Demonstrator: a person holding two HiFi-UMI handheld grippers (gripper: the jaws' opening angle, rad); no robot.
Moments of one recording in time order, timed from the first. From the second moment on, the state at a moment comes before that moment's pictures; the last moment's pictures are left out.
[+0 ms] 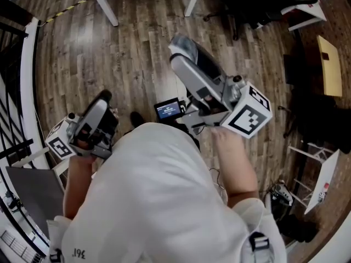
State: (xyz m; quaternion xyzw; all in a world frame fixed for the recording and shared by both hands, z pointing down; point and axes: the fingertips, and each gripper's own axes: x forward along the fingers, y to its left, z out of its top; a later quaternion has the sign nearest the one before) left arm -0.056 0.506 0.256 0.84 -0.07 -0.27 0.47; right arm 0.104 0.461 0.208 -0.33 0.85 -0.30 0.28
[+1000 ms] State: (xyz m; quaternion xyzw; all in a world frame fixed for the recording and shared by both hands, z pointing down) left arm -0.025 0.516 0.261 0.85 -0.07 -0.27 0.45; right arm 0.158 0.476 0.234 -0.39 0.84 -0.29 0.24
